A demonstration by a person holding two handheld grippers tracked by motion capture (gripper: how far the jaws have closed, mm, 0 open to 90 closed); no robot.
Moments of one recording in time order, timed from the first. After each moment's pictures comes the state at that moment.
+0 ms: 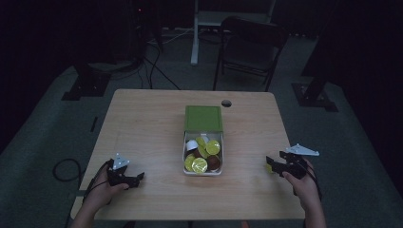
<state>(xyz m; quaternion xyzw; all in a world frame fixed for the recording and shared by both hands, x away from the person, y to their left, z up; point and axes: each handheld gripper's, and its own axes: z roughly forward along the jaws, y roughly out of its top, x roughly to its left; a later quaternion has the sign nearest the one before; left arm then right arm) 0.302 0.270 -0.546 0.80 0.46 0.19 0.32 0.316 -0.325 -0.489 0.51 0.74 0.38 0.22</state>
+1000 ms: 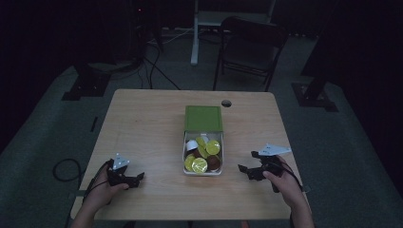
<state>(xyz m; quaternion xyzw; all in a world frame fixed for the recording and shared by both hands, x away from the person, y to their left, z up) 0.302 0.270 -0.546 0.80 0.46 0.19 0.32 0.323 -0.253 -0.493 0.37 0.82 0.43 0.12</state>
